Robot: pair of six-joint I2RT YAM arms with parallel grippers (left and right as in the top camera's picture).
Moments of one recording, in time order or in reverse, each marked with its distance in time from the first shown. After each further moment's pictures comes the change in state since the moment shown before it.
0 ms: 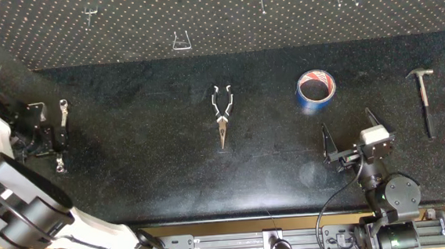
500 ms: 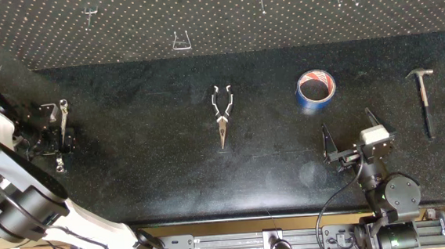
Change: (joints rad) left arm -0.003 0.083 0.008 0.003 0.066 0.078; right arm 0.000 0.000 0.000 0.000 0.000 0.000
